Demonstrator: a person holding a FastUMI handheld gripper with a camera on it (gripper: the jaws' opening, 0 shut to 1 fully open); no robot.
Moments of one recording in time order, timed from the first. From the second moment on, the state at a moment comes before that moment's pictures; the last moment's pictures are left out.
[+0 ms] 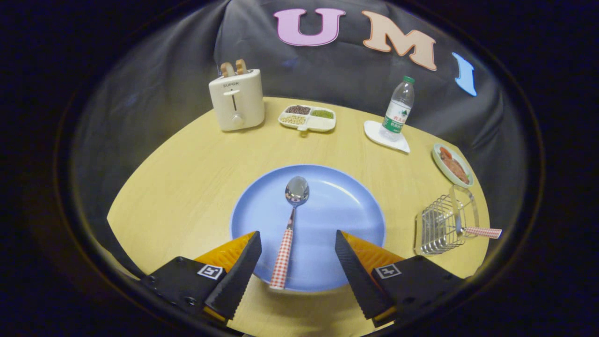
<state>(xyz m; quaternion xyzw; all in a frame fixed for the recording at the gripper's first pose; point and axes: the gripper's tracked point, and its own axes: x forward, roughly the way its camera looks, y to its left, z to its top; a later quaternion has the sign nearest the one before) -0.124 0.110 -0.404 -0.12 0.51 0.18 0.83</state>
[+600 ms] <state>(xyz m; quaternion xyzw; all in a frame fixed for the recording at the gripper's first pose) -0.141 0.112 -0.424 -0.15 0.54 0.19 0.81</state>
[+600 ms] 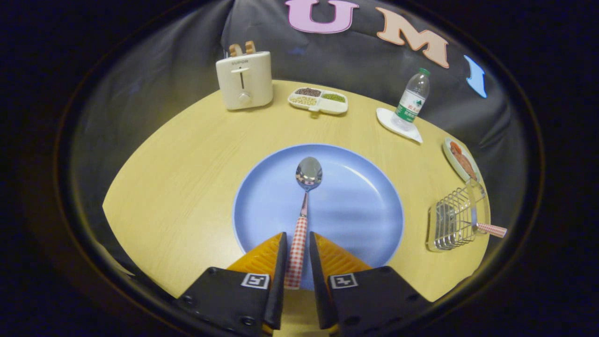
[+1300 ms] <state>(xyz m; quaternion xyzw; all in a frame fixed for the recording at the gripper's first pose) -0.114 0.078 -0.380 -0.13 0.56 0.20 0.79</state>
